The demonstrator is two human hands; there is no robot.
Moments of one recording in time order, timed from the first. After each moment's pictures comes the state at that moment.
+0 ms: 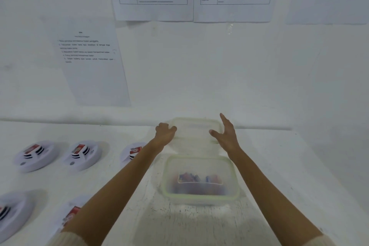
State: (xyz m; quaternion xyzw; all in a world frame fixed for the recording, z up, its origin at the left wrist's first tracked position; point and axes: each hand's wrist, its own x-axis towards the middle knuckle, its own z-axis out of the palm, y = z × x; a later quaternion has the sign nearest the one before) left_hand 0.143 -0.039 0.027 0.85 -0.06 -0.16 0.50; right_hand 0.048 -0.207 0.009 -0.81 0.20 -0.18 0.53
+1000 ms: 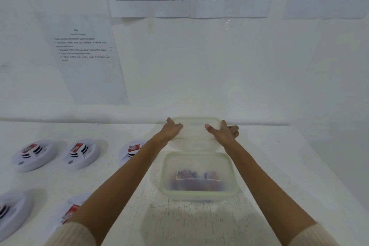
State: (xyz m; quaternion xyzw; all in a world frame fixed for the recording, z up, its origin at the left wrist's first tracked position) left_hand 0.142 -0.055 0.030 0.86 -0.11 -0.20 0.46; right_hand 0.050 -0.196 0.024 -0.82 0.33 -0.09 0.46
